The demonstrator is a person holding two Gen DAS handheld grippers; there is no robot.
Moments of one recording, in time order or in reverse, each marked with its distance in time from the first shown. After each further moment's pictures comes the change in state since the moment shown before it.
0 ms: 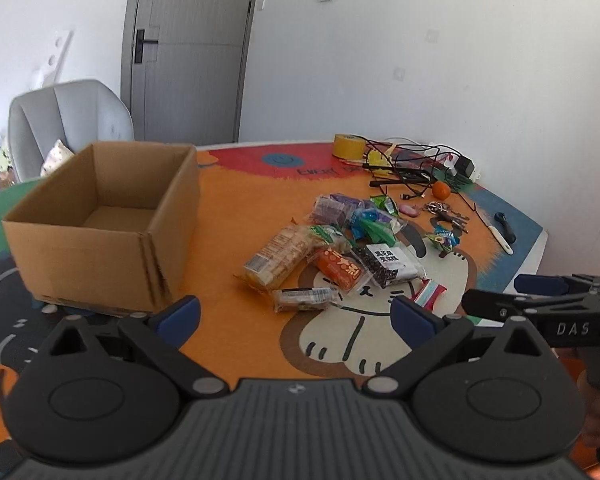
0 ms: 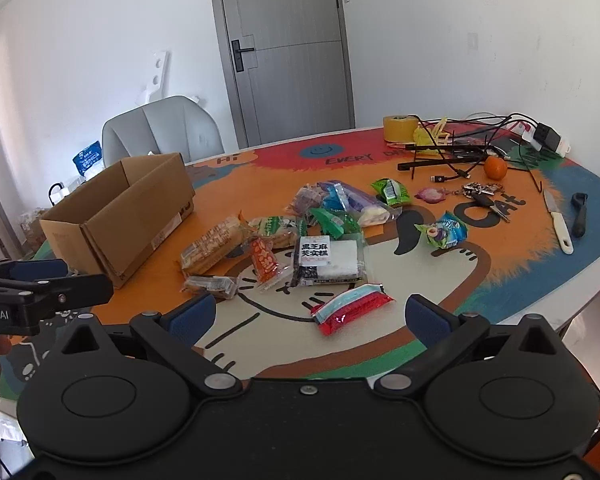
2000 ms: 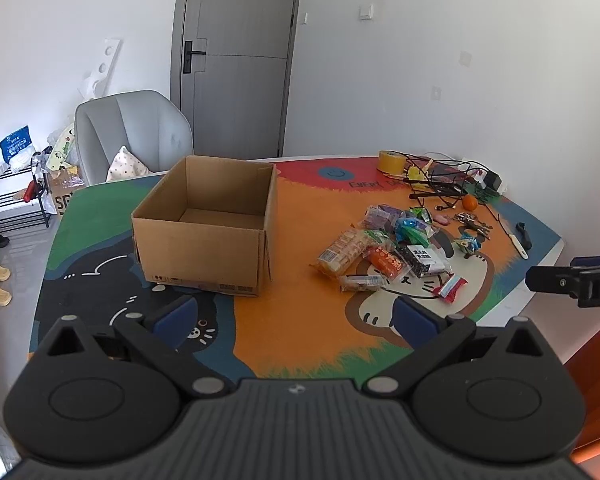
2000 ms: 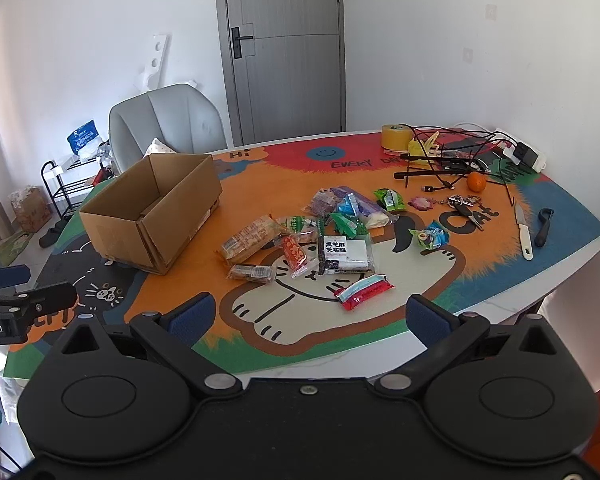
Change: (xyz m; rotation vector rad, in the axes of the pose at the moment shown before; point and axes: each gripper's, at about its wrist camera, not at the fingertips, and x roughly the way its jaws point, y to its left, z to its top) left arm -0.111 0.033 -0.005 -0.023 -0.025 0.127; right arm -0.082 0.061 0.028 -0.044 0.071 -0.072
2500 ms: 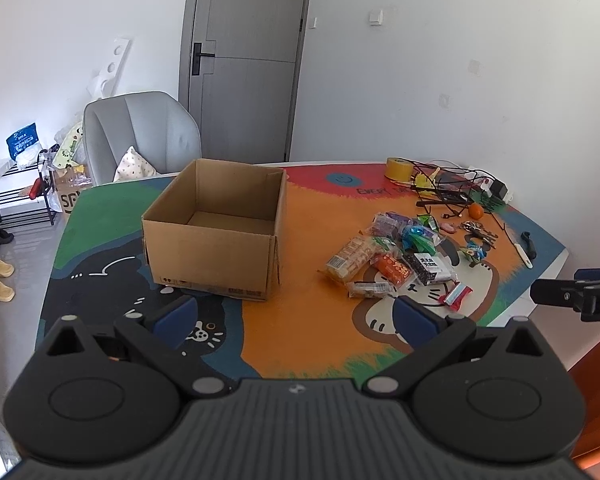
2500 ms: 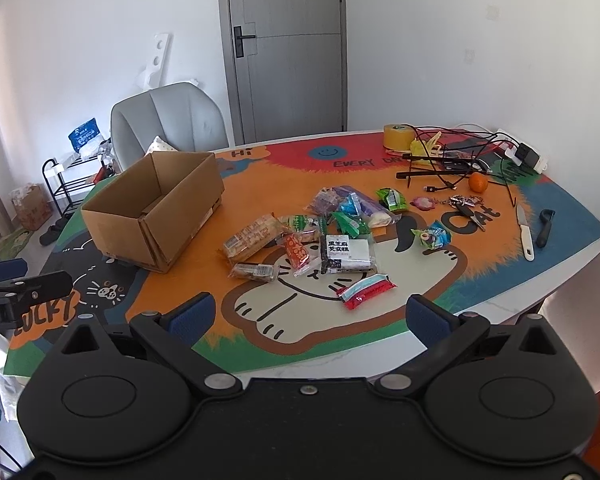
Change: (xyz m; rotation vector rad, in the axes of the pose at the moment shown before) left arm -0.002 0.005 0.002 -0.022 -0.014 0.015; right arm 0.000 0.002 0.000 -0.007 -0.001 0.000
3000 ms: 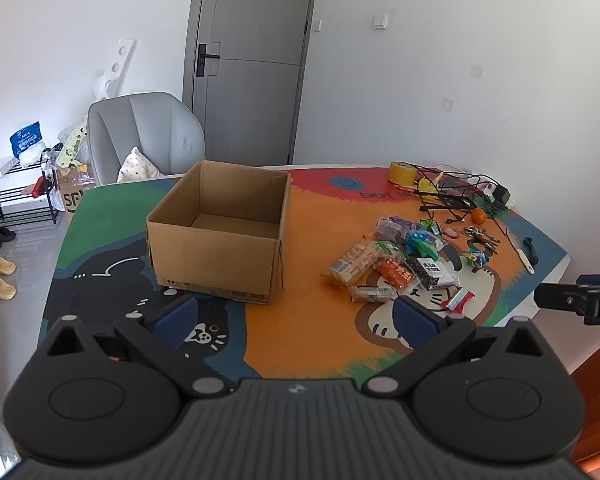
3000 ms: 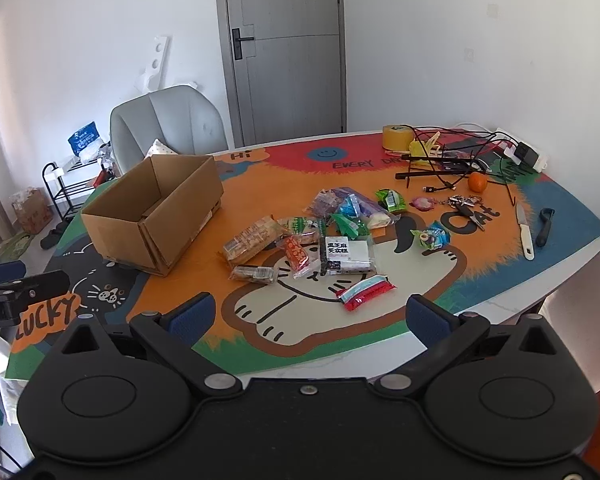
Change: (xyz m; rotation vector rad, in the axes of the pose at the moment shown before) left arm 0.000 0.004 0.002 -0.015 -0.006 0.007; right arm -0.001 -0.002 -0.001 0.008 -0.007 -0.001
